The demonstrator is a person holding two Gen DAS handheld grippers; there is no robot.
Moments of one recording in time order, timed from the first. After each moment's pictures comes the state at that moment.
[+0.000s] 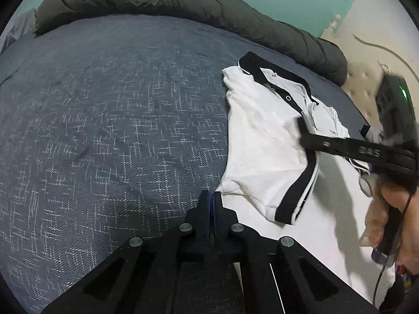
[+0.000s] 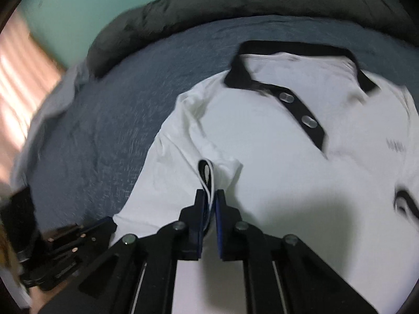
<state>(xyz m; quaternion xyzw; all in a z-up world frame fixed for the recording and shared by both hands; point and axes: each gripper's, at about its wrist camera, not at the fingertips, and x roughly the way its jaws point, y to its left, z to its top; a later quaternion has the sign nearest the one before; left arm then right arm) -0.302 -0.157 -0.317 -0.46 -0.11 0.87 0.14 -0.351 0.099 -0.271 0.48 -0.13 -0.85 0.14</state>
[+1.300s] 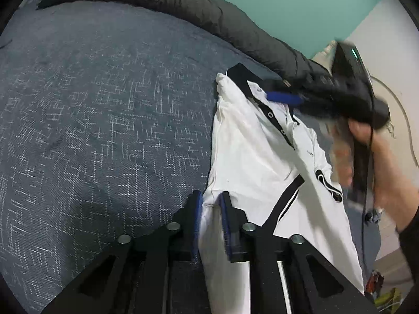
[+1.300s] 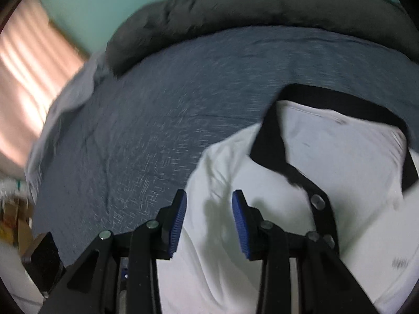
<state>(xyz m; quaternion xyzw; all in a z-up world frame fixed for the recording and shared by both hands) -0.304 -0.158 -0.319 -0.44 -0.20 0.86 0.18 -0.477 0.073 -0.240 0.51 -0.06 -0.83 0.24</state>
